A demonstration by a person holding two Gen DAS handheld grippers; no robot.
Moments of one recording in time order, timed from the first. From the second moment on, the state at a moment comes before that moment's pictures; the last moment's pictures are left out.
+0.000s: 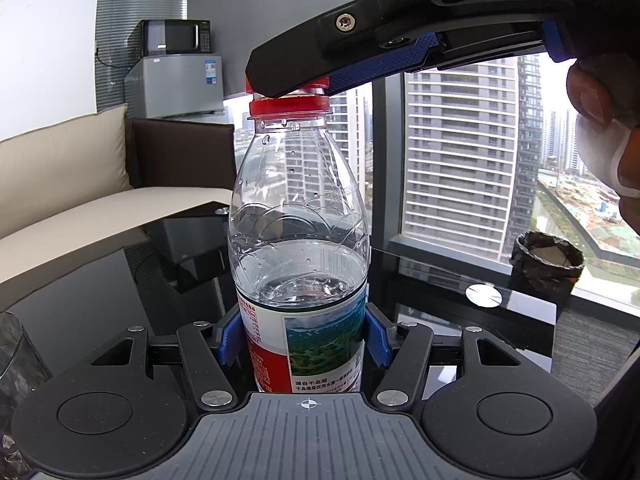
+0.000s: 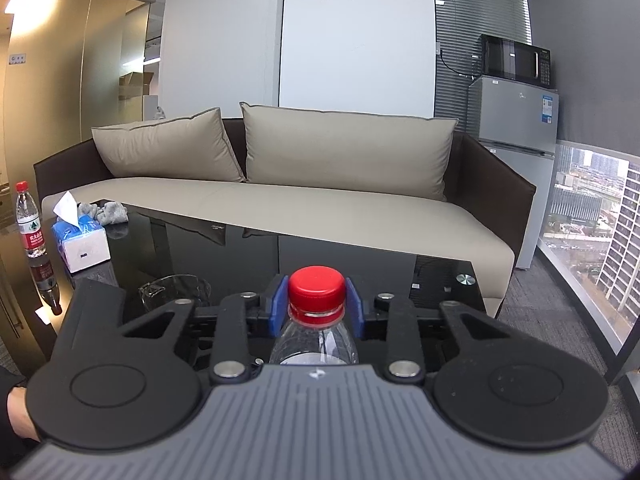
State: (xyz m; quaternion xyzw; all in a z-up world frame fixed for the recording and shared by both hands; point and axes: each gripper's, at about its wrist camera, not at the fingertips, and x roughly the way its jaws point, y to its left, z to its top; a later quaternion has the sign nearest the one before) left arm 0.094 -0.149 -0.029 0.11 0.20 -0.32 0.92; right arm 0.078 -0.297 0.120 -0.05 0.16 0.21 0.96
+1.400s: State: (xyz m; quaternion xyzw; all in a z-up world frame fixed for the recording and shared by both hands) left arm 0.093 -0.148 -0.030 0.11 0.20 -0.32 0.92; right arm 0.103 -0.353 0.001 0.04 0.30 0.03 0.95
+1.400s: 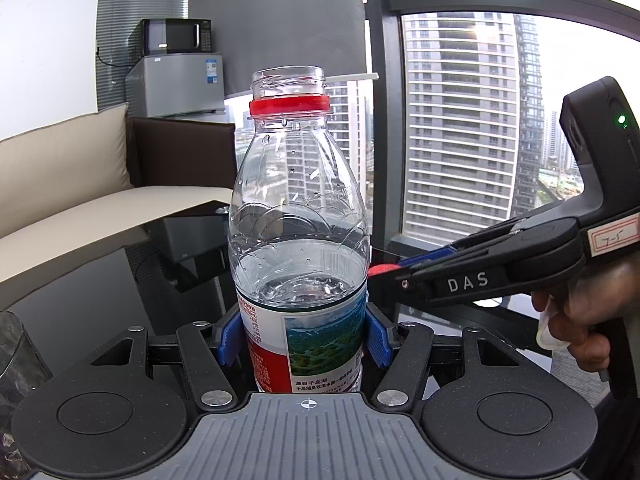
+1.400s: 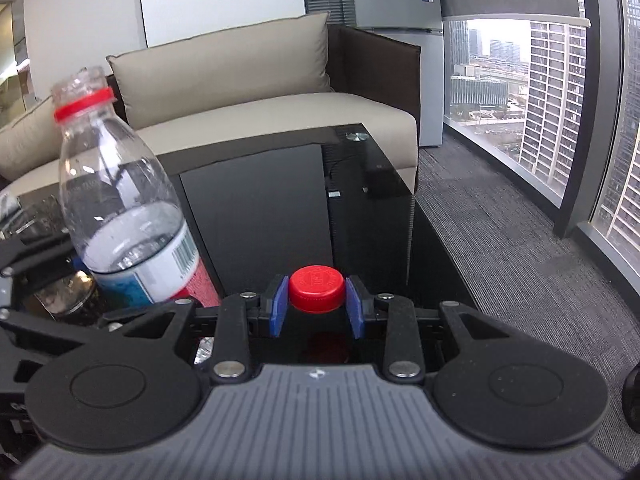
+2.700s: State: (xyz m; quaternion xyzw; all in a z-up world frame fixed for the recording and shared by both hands) left arm 0.088 -0.131 -0.023 0.10 0.18 -0.31 0.93; right arm 0.096 -0.358 0.002 0.05 0.30 0.01 0.95
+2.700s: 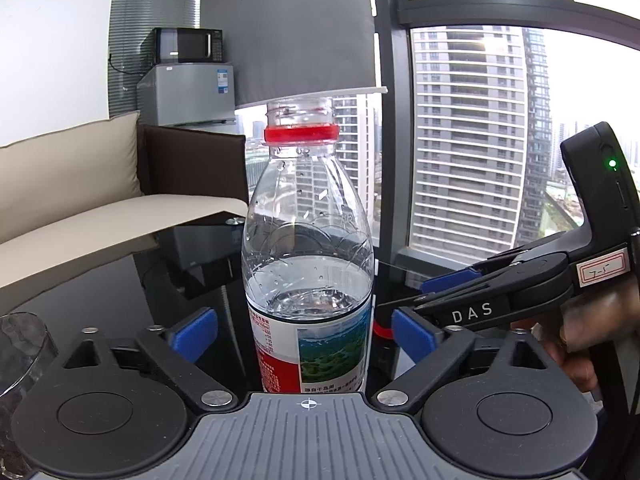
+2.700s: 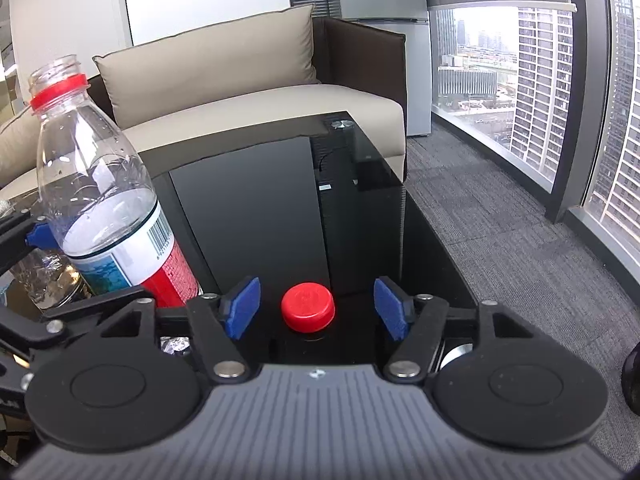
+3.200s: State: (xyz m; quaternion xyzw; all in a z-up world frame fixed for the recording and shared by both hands) left arm 0.084 -0.130 -0.017 0.10 0.19 -0.31 0.93; right arm 0.087 -0.365 0.010 0.07 0.29 0.00 0.95
